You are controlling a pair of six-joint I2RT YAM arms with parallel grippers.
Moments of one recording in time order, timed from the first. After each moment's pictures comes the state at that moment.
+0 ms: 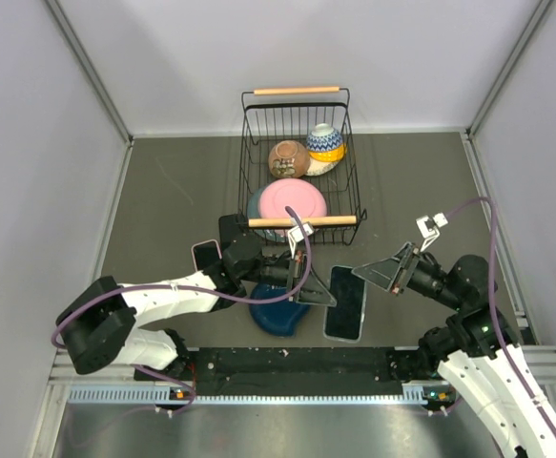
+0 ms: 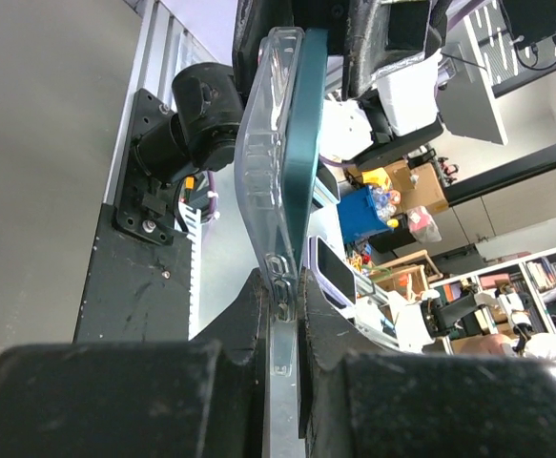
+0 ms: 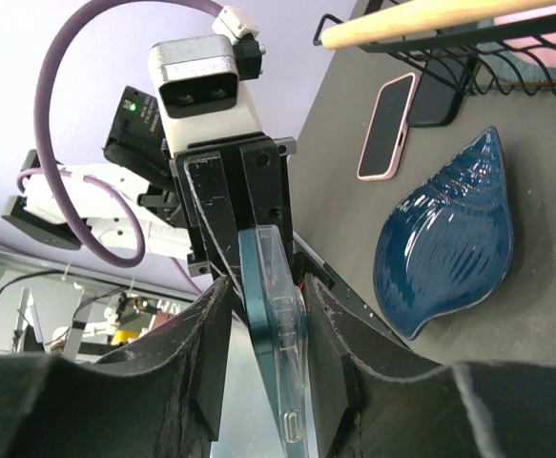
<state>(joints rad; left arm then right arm) -0.94 1.32 0.60 0.75 0.82 -0.99 0.41 0.32 0.50 -0.21 -0.60 1.01</state>
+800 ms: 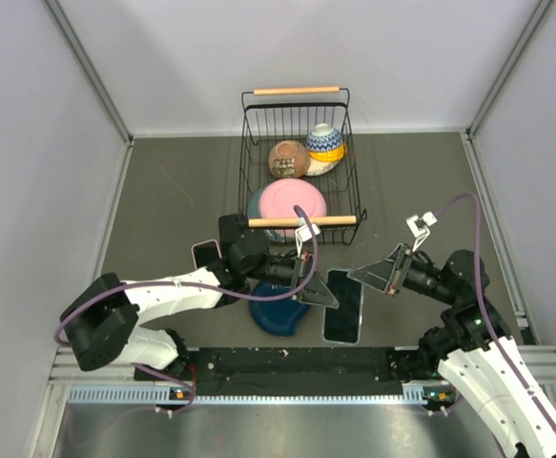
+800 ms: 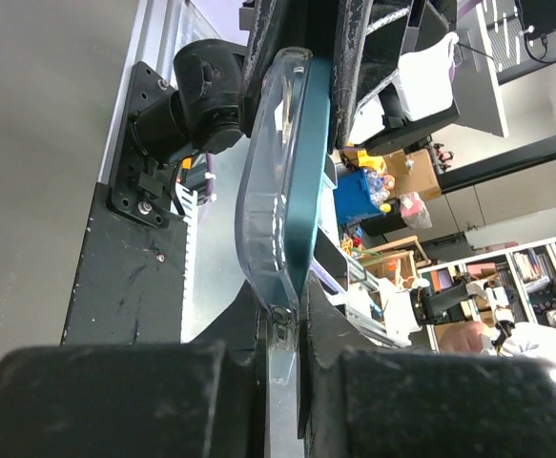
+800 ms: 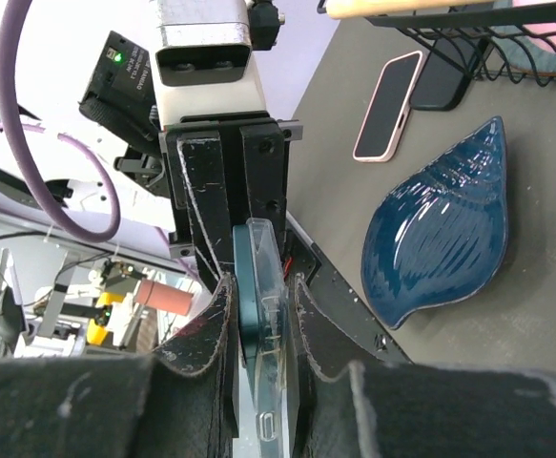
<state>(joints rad) -0.94 1.35 0.65 0.64 0.84 -0.99 0.41 0.38 0.46 -0.15 -0.70 0.94</state>
